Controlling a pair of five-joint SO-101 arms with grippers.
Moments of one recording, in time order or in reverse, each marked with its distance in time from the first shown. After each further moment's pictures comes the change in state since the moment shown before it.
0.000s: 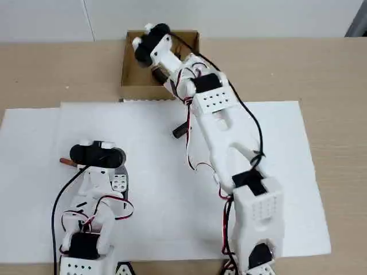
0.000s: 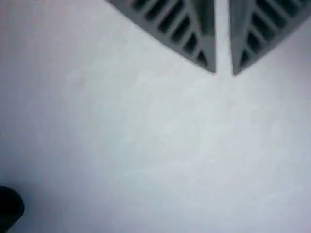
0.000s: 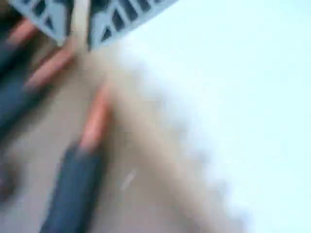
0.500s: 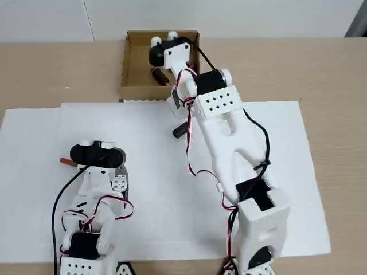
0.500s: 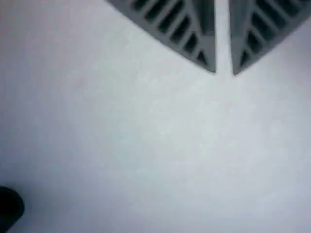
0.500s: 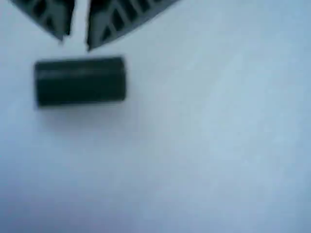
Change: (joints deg) left arm 0.0 0.0 0.0 0.0 0.0; right arm -2.0 -6.2 -0.1 27.5 -25.7
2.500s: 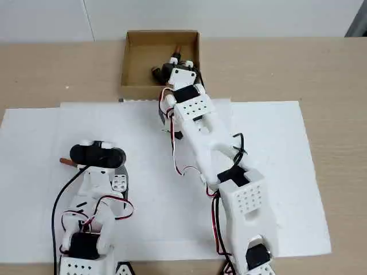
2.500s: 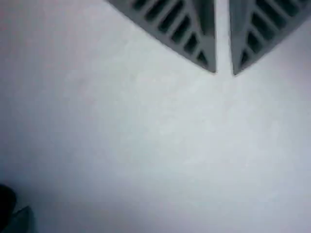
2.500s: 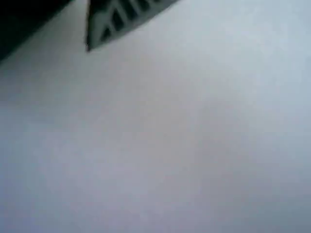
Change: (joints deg) left arm 0.0 0.0 0.0 0.0 -0.1; right arm -2.9 17.6 -0.5 -8.3 -29.3
